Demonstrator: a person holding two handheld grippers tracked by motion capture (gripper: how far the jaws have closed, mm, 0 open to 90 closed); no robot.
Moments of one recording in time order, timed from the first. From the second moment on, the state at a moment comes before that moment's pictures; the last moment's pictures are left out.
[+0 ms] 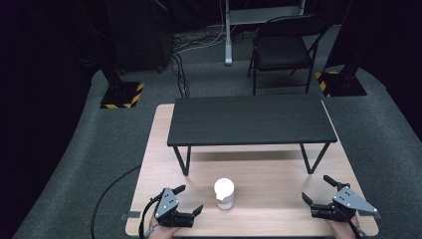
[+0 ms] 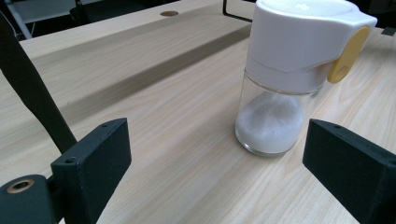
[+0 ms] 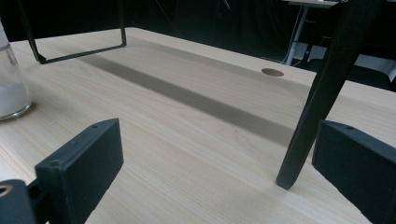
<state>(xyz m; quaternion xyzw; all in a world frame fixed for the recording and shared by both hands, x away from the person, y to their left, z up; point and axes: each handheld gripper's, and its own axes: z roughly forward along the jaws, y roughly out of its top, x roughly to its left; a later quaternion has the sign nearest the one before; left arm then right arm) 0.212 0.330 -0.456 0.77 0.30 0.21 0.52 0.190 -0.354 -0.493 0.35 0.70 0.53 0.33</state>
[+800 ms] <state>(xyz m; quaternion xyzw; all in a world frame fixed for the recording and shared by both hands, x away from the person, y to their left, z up) 0.226 0.322 -0.453 0.80 0.27 0.16 0.51 0.191 -0.352 -0.492 0.35 0.70 0.53 0.32</state>
